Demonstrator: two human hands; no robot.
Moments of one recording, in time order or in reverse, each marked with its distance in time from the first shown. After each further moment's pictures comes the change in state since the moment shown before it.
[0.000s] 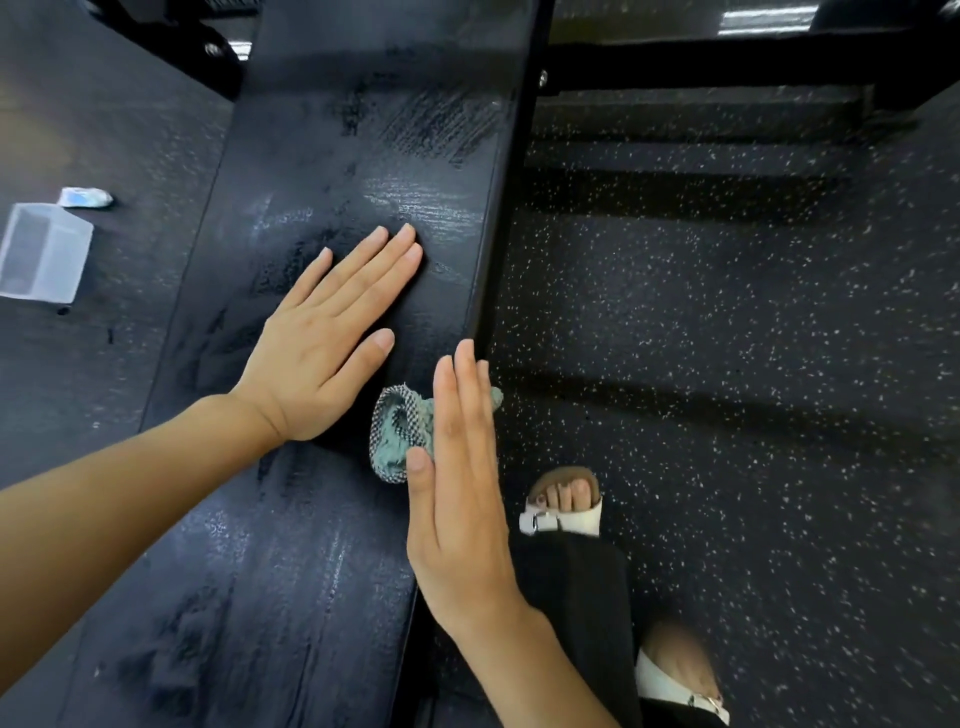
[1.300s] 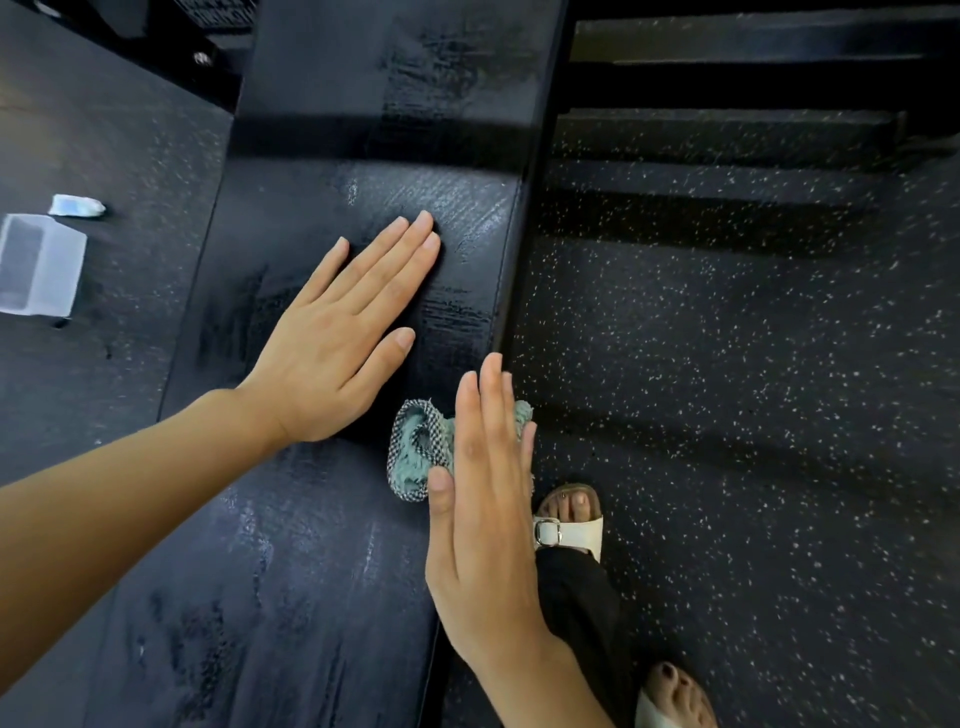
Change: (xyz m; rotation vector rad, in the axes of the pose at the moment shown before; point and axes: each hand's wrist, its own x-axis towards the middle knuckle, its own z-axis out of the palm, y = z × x) left_hand 0.067 -0.029 -0.015 0.023 -0.031 0.023; right_hand 0.061 -0.007 -0.015 -0.232 0.035 0.008
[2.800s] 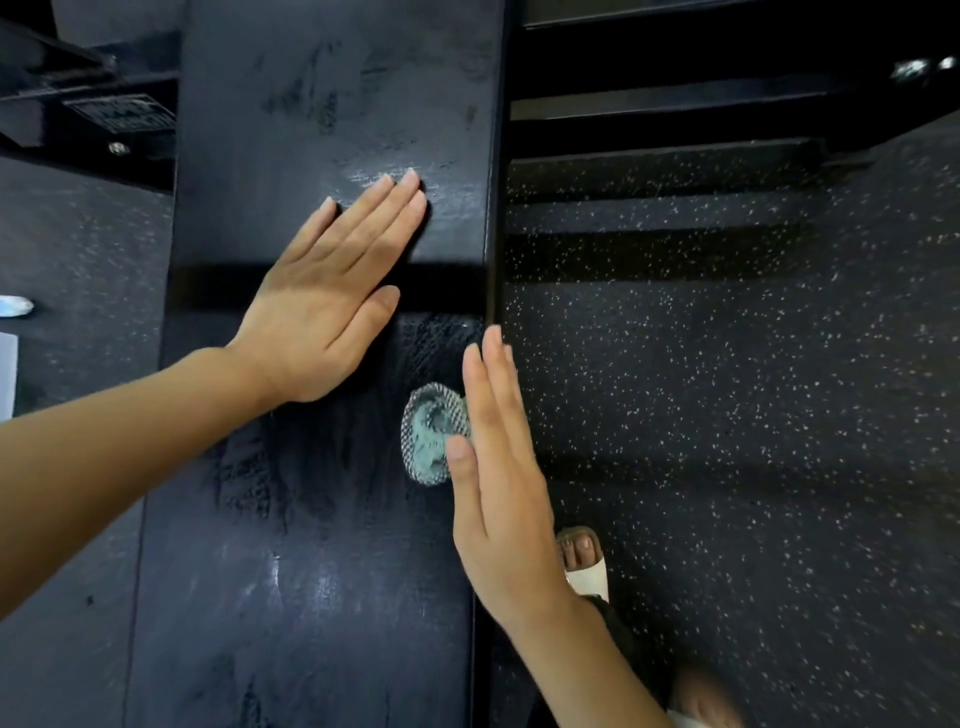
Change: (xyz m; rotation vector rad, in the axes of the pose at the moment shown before) left_hand 0.123 -0.059 -0.026 0.019 -0.016 0.134; right_hand 0.108 0.007 -0.018 0.159 0.063 0.073
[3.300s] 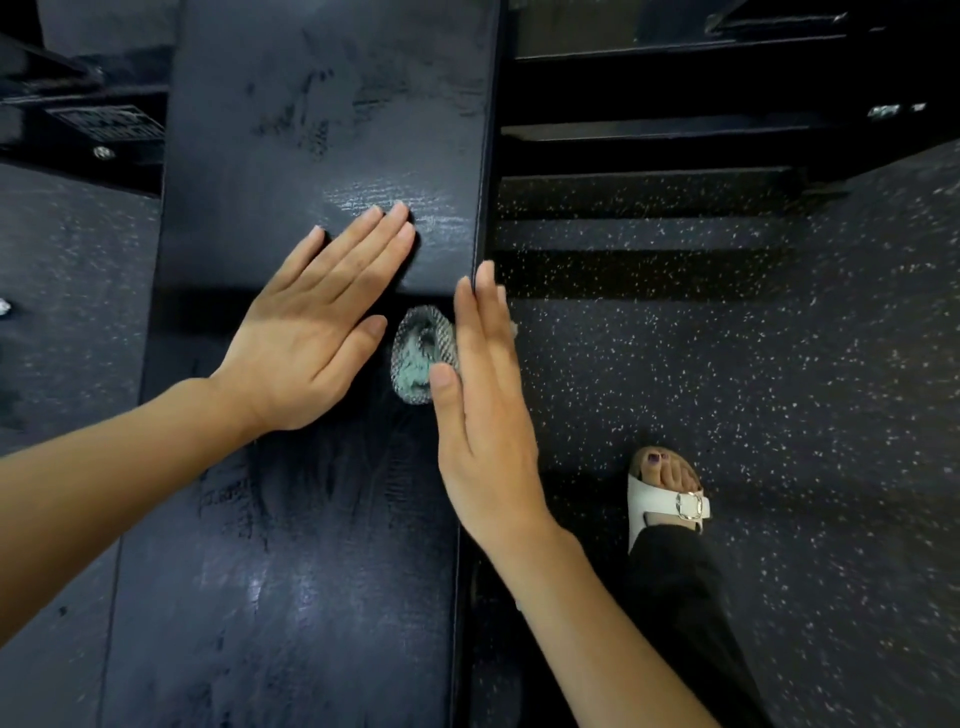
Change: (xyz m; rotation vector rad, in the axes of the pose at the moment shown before) left_hand 0.001 0.001 0.001 0.004 0.015 -0.012; right_hand 0.062 0.001 -0.007 -0.040 0.027 -0.006
